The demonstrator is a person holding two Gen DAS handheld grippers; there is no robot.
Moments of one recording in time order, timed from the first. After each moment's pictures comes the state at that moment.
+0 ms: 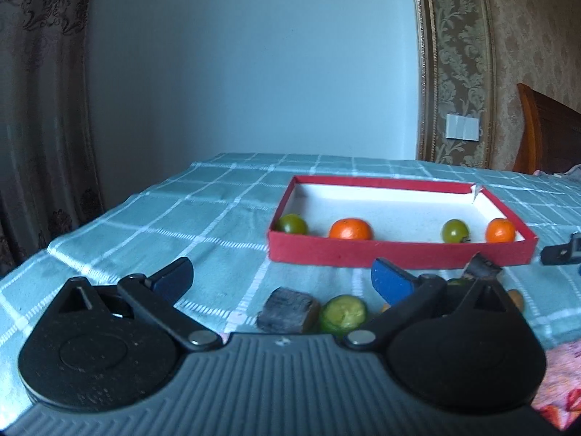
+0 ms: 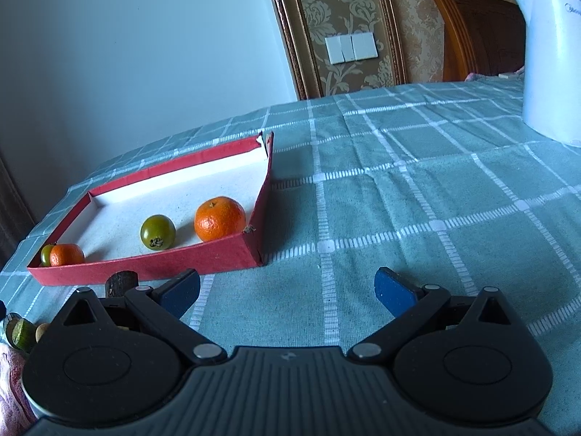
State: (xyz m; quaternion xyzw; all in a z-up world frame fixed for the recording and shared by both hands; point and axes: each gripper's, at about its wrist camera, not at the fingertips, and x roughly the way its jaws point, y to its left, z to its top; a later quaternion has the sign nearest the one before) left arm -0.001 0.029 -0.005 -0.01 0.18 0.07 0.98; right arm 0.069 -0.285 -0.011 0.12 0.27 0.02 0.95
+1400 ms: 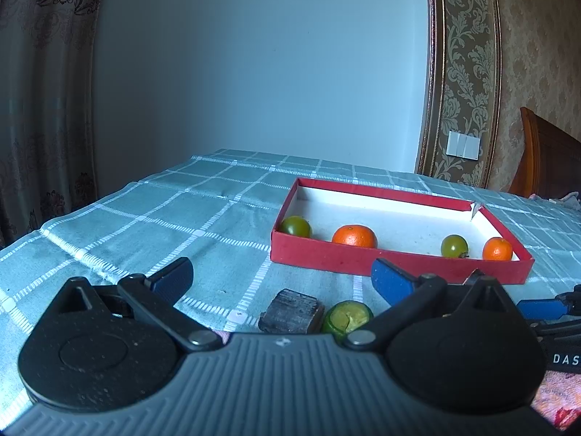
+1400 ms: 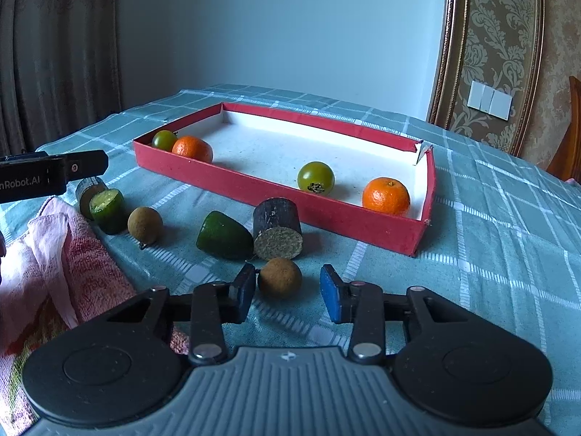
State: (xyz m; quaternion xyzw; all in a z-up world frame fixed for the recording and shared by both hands) left arm -0.002 0.041 -0.004 -0.05 0.17 0.06 0.98; right arm 0.039 -0.191 -0.010 -0.09 0.28 0.18 0.94
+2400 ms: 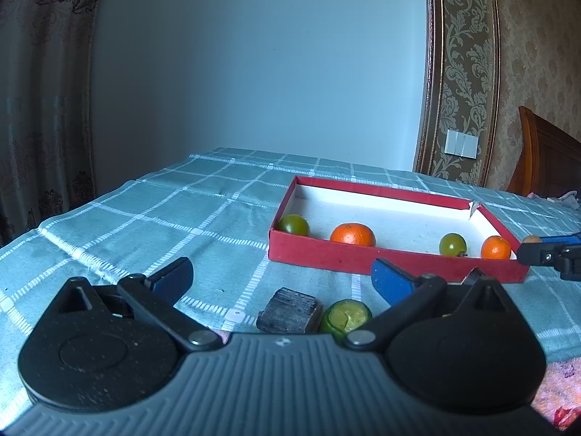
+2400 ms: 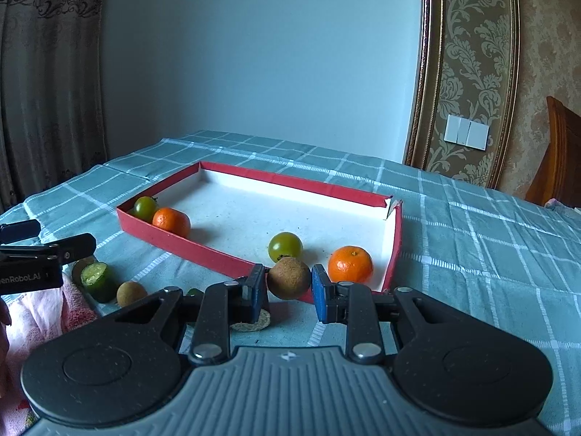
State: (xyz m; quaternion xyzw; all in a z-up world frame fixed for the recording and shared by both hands) left arm -0.001 0.041 -0.005 -0.05 0.17 0.06 0.98; right arm 0.048 -0.203 0.033 -0.06 0.22 0.15 0.96
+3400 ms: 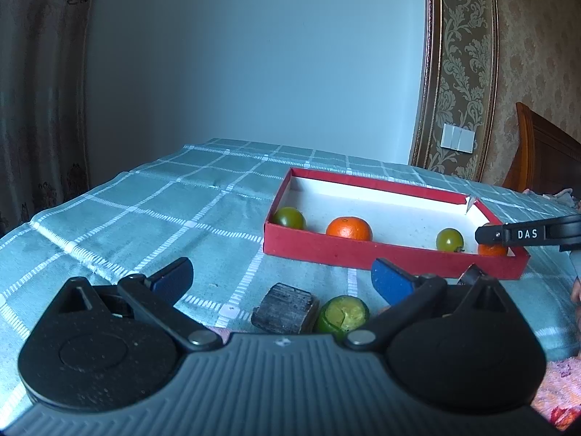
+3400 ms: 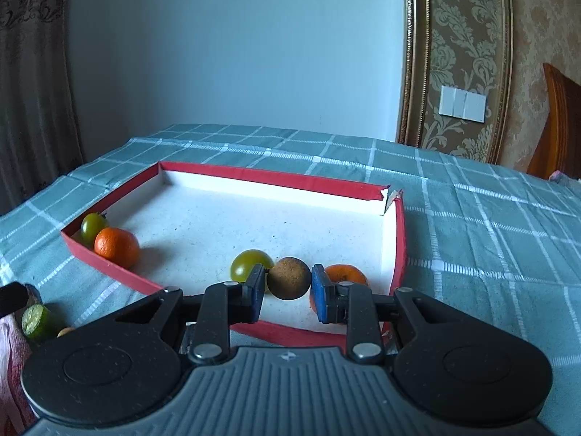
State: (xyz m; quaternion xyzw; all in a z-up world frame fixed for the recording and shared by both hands) left arm 0.005 0.042 -0.006 -0.06 0.18 0.05 0.98; right arm 0.122 -0.208 0.019 -0.02 0.25 0.13 0.96
